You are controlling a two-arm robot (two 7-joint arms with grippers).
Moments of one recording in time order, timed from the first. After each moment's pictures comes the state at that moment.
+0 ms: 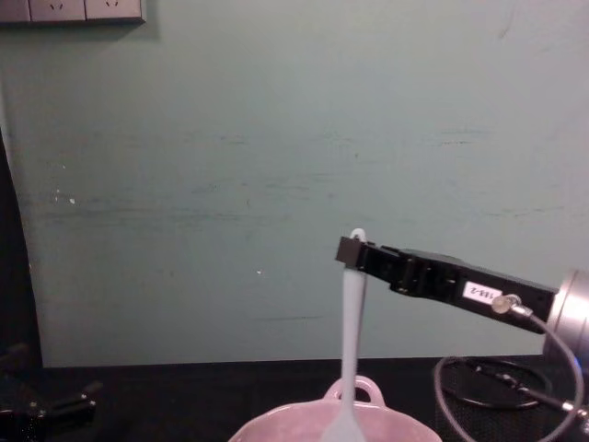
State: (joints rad) left arm -0.20 0.60 0.45 -1.41 -0.25 -0.12 0.03; right arm 0.42 0.35 -0.46 -1.30 0.71 -0.05 0.64
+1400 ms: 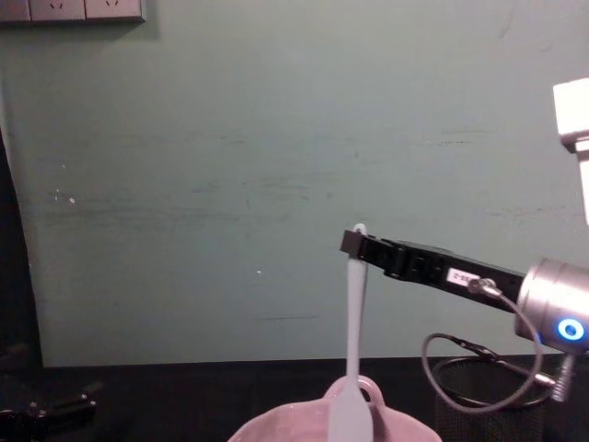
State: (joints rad) left arm -0.20 0.60 0.45 -1.41 -0.25 -0.12 0.03; right arm 0.58 0.26 -0.46 -1.04 0.69 -0.09 0.68
